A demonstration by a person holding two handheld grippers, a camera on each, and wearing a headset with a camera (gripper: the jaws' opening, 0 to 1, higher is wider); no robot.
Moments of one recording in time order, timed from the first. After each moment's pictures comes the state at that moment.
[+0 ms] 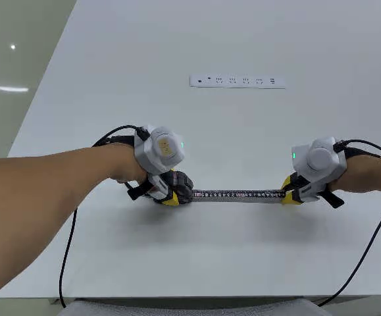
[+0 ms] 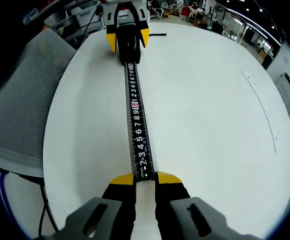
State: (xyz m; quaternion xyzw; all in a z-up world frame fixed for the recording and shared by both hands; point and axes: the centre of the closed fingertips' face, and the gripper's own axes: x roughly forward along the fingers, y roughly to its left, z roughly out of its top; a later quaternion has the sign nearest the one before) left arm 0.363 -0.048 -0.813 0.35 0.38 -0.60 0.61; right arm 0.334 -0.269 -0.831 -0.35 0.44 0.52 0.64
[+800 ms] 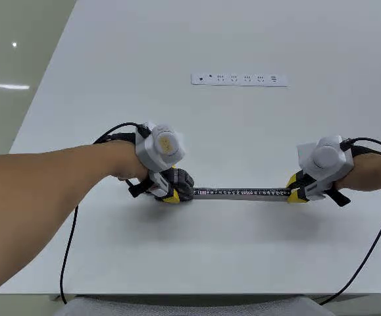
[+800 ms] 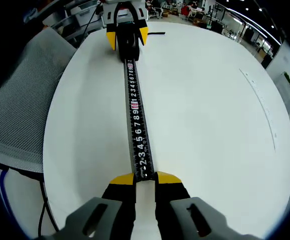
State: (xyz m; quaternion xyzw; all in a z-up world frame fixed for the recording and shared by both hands) left arm 0.360 -0.047 -0.810 0.35 0.38 -0.60 0.61; right arm 0.332 -0.280 -0.829 -0.35 0.44 0.51 0.65
